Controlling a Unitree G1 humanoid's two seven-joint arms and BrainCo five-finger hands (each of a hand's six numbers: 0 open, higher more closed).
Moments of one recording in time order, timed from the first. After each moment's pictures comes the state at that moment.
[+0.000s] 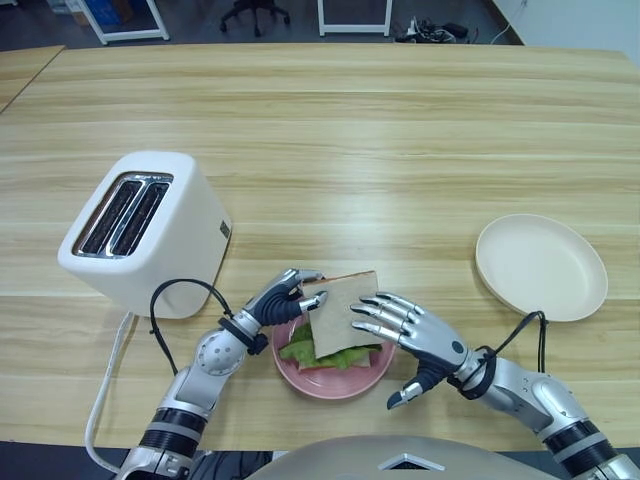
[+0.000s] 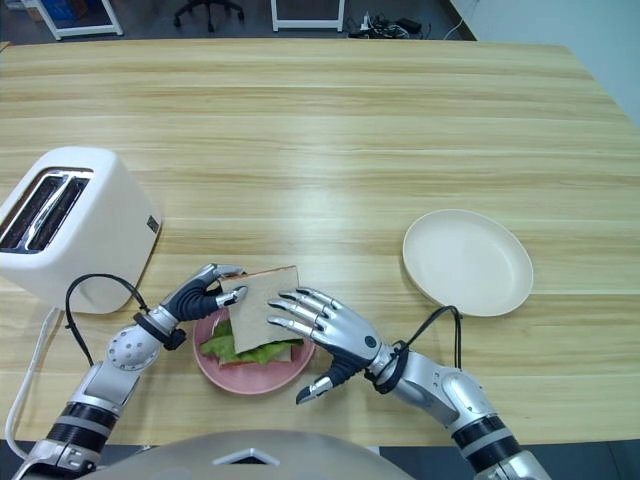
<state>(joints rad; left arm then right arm) 0.06 0.46 -0.20 0.17 0.23 -0.57 -0.24 0.08 -0.57 0.45 0.08 -1.00 -0.82 -0.37</state>
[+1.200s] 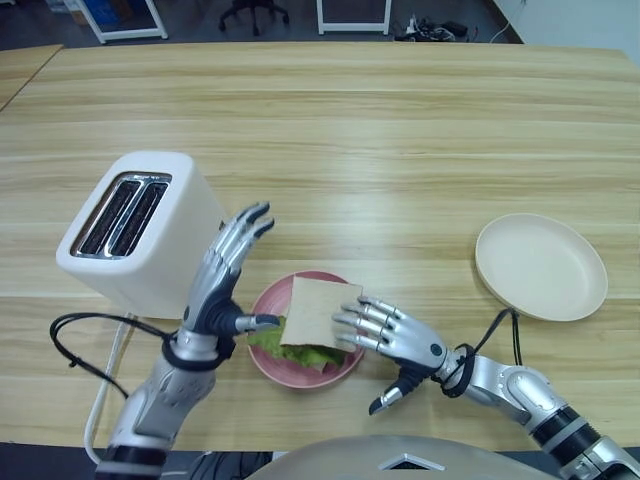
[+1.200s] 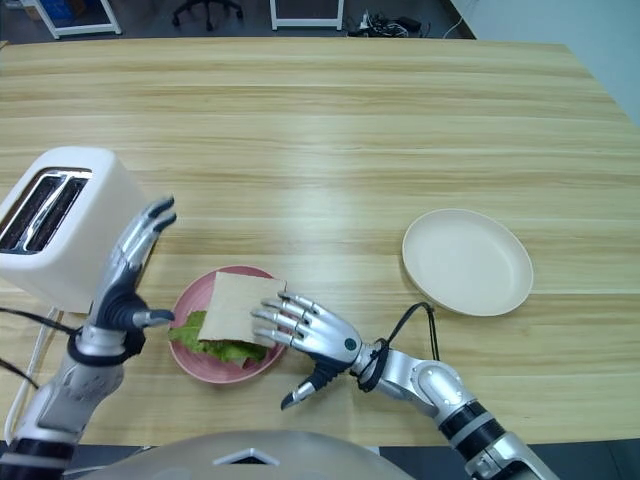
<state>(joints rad) 0.39 0.62 -0.01 -0.13 0.33 -0.83 0.28 0.01 -0.54 0.53 -0.02 -1.10 -0.70 -0.68</state>
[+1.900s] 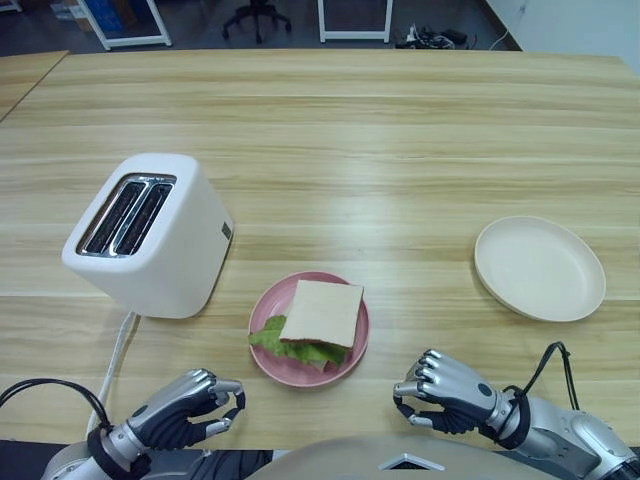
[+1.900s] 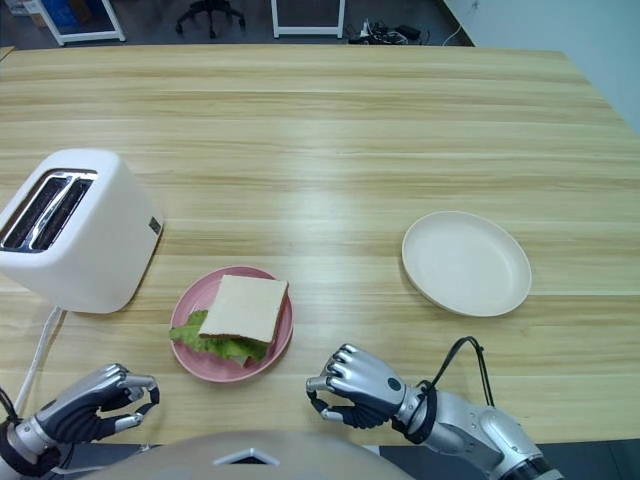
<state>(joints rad) 0.67 0.82 0.05 0.03 0.21 -0.91 -0.23 0.26 -0.70 0.45 -0.06 -0.84 -0.88 -0.28</state>
